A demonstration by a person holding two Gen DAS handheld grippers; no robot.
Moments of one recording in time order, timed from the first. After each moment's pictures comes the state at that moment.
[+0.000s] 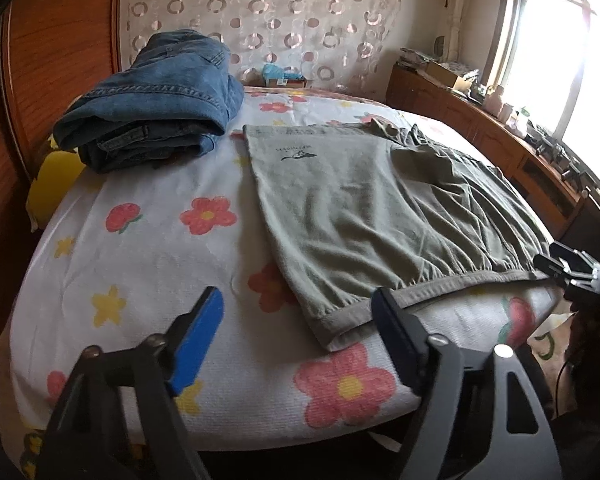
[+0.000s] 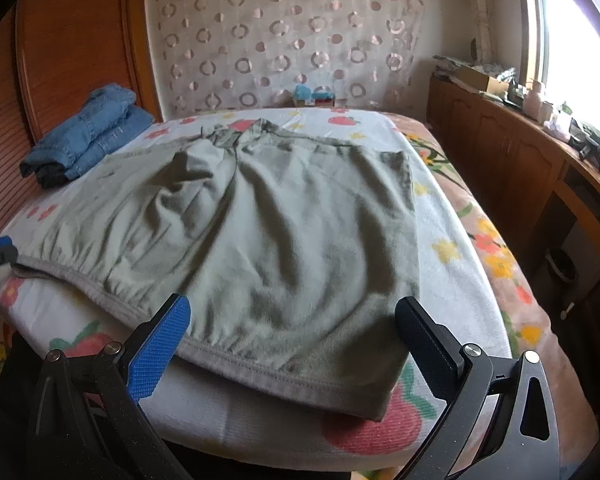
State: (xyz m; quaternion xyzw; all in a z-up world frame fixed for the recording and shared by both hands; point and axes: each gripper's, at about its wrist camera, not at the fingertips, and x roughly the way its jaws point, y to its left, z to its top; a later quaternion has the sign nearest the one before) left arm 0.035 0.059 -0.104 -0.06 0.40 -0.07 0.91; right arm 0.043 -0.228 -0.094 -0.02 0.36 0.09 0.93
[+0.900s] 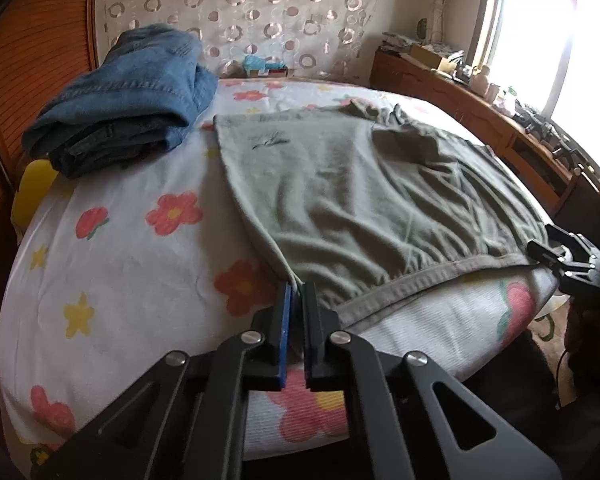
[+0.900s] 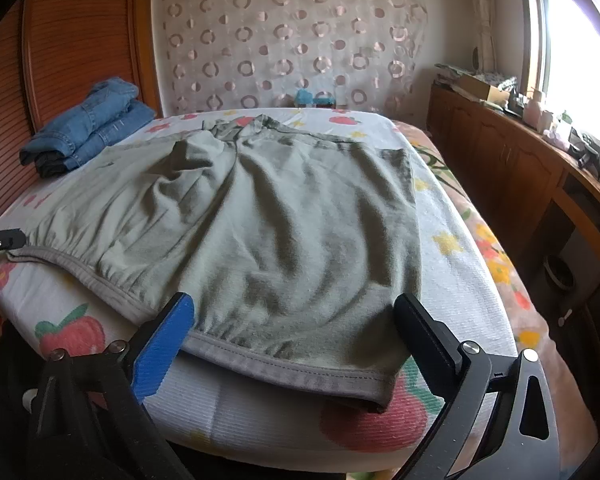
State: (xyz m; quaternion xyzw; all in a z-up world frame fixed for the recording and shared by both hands) left arm 0.045 0.040 -0.108 -0.03 0.41 -0.10 0.91; right arm 0.040 -0.226 -0.100 -0.03 0.35 0.09 0.93
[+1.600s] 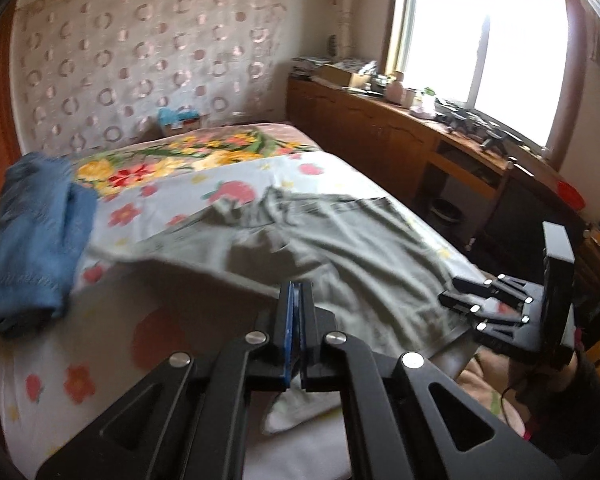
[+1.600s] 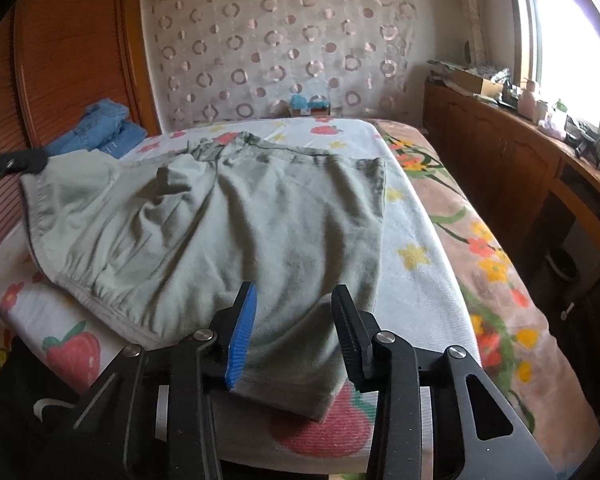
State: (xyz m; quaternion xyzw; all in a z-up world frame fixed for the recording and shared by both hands) left arm 0.095 -0.066 -0.020 0.02 0.35 -0.24 0.91; right arm 0.052 -0.256 -0.081 -0.01 0.34 0.09 0.93
